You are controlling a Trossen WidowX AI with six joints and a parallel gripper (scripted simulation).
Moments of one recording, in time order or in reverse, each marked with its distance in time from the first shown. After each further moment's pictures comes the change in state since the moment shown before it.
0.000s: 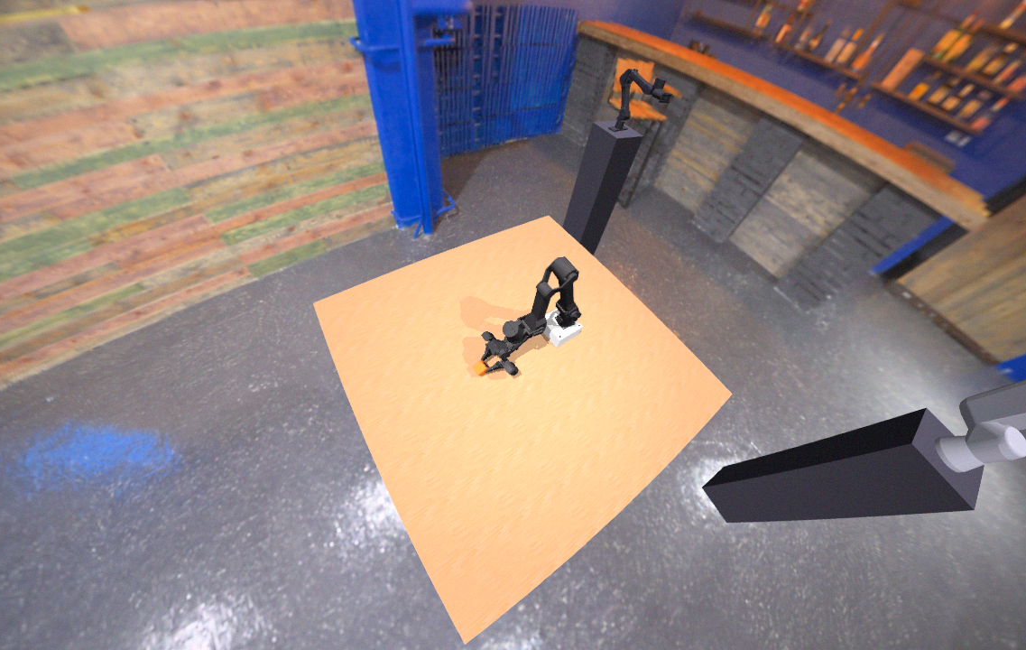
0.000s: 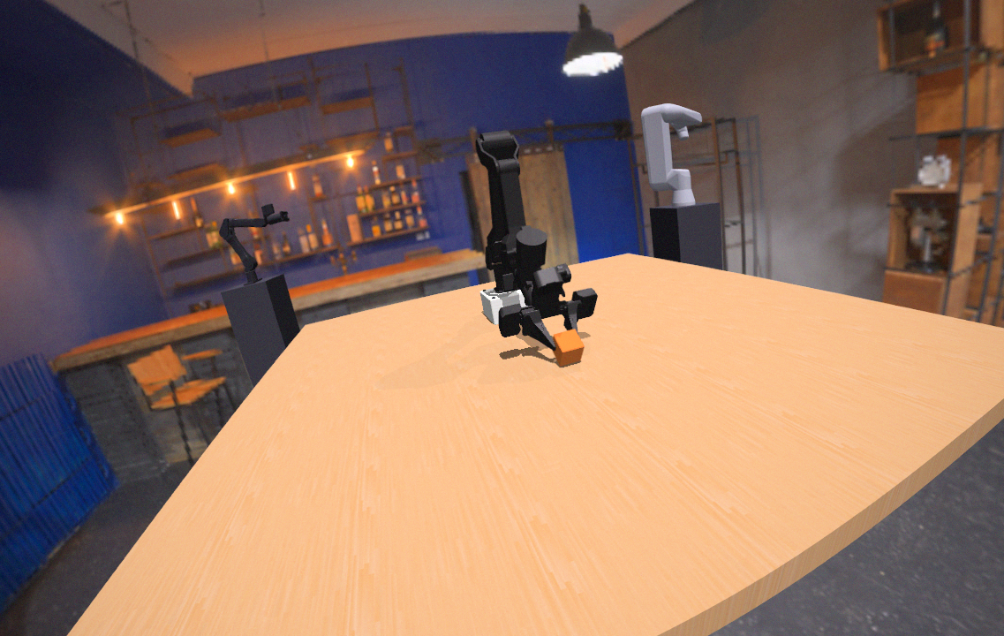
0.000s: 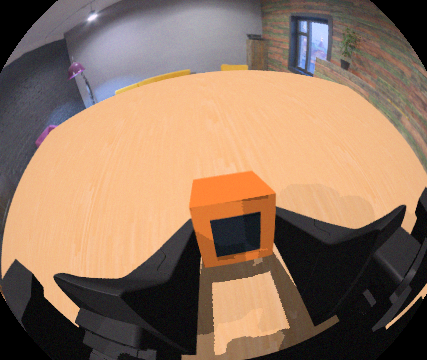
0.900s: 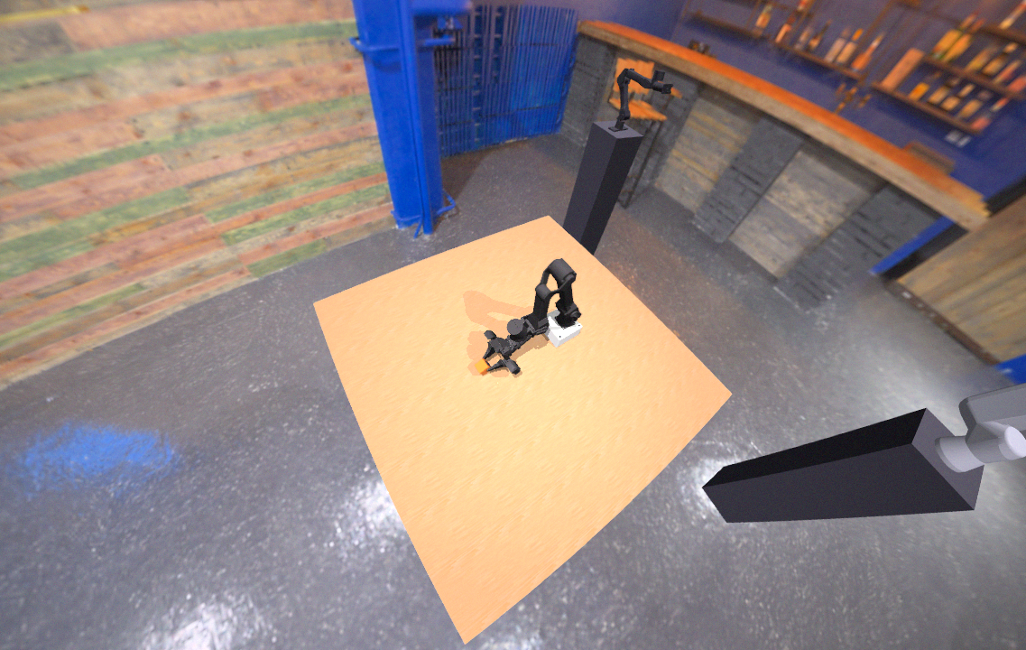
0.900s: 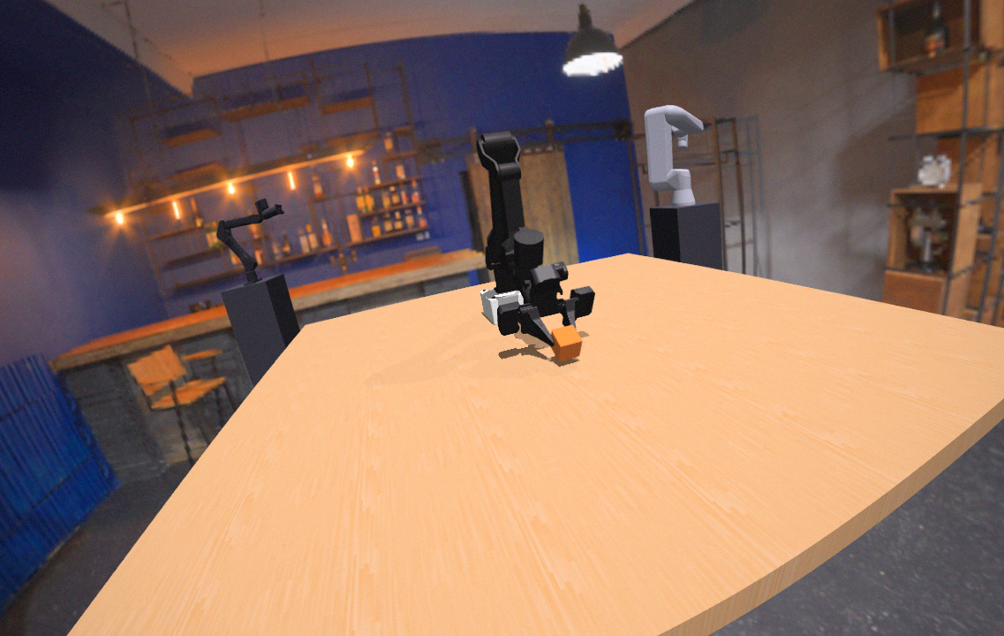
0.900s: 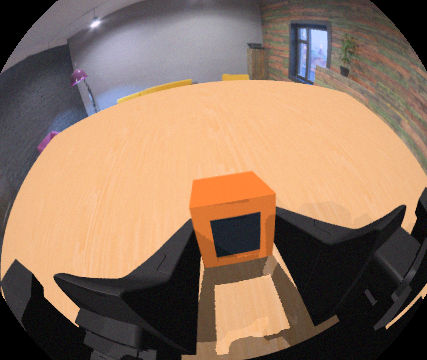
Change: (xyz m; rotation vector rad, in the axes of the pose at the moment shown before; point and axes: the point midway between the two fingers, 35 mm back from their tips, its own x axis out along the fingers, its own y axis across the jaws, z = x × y) arm -0.009 0.000 -0.001 -0.002 -0.063 0.000
